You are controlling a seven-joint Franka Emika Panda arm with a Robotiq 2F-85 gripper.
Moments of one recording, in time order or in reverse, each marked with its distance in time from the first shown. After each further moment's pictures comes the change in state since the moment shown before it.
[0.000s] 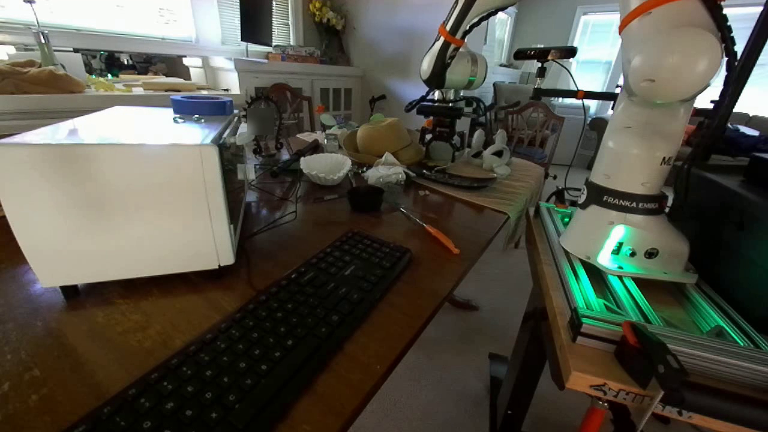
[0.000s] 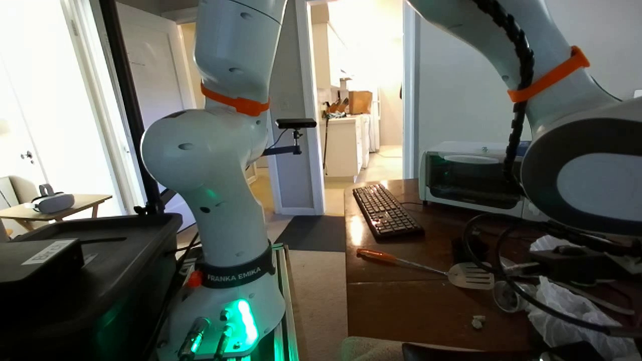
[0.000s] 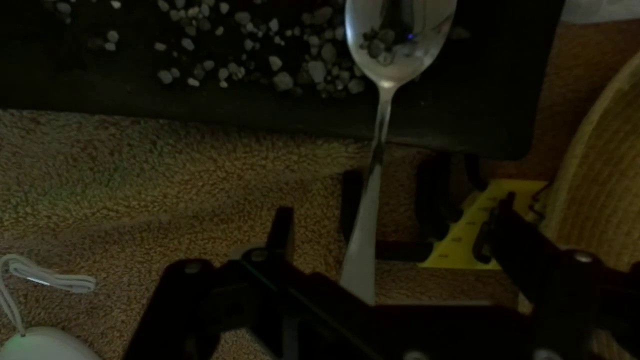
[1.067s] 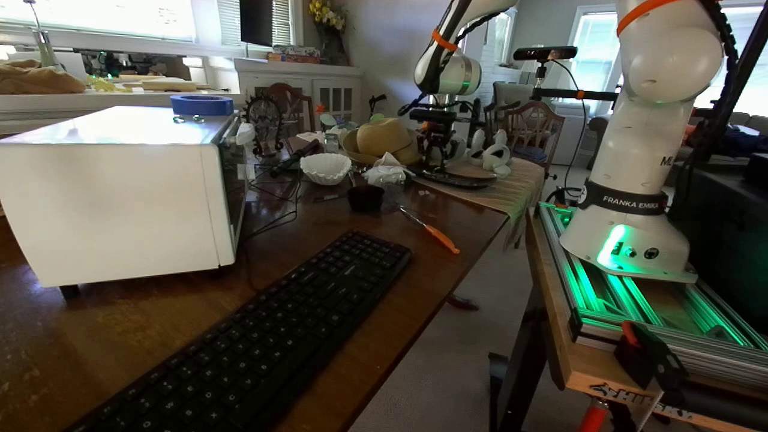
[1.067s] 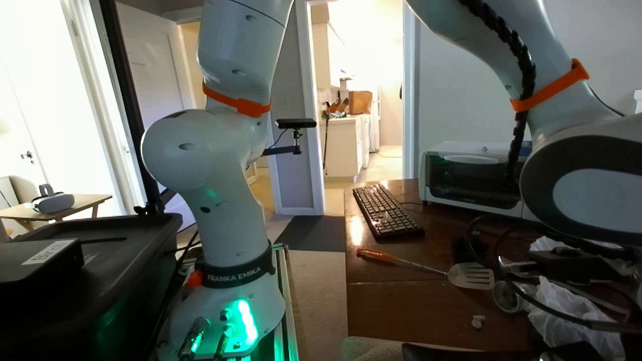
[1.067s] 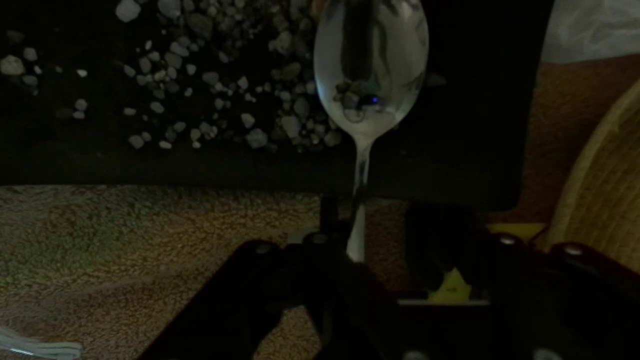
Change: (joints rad) arm 0.004 0.036 0.031 0.013 0.050 0.000 0.053
